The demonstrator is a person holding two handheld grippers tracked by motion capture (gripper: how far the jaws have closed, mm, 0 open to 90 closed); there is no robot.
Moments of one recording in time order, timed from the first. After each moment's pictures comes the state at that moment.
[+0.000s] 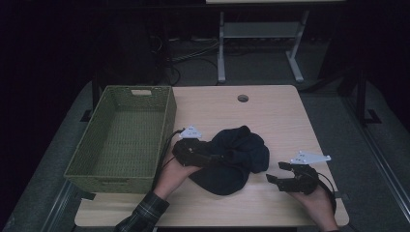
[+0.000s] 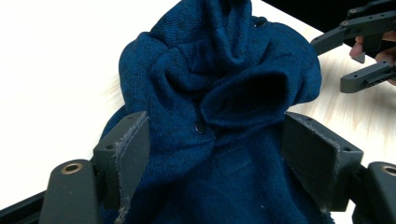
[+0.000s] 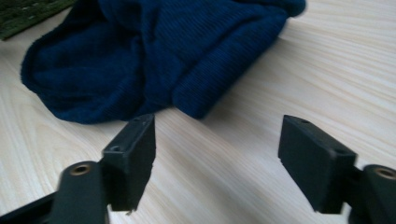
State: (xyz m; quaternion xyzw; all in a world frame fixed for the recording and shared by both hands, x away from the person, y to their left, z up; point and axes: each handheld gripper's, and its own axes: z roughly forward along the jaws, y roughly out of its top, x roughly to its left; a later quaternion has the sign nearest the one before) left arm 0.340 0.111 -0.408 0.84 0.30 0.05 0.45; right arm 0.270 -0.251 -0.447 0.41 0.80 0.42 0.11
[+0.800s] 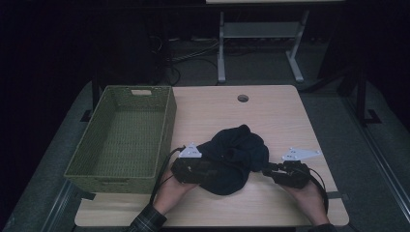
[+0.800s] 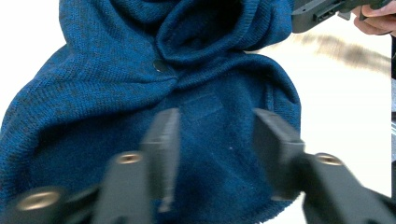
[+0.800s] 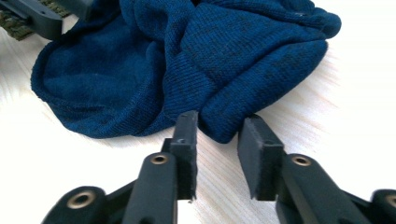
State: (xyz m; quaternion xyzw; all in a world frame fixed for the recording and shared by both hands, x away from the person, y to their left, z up) left arm 0.302 0.115 -0.435 0.86 0.28 0.02 0.43; right arm 0.282 -0.236 -0.447 0.38 0.81 0.42 0.10
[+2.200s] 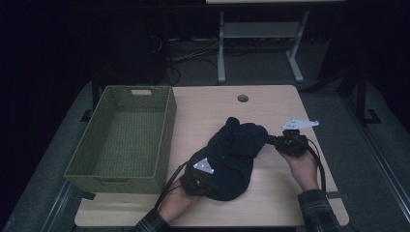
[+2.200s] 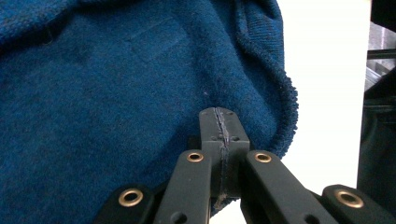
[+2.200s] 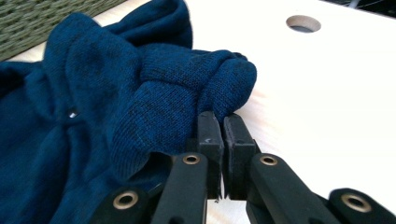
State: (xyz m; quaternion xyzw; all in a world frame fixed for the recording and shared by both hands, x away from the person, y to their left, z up) left arm 0.284 0.090 -0.462 0.91 0.24 -0.06 0.35; right arm 0.357 -0.240 -0.416 0.41 0.79 0.42 0.16
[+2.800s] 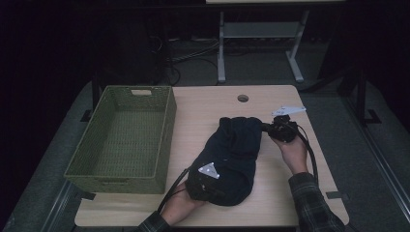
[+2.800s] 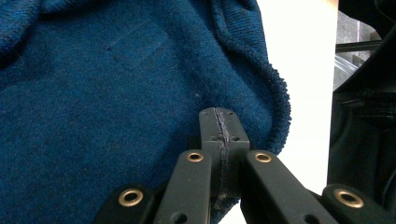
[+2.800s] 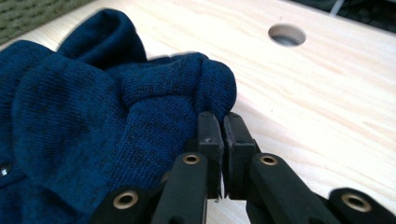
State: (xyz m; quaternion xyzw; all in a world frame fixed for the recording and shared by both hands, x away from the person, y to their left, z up) left arm 0.275 0.076 -0.464 0.91 0.22 -0.08 0.35; right arm 0.409 -0.225 -0.418 0.42 0.80 0.39 0.18
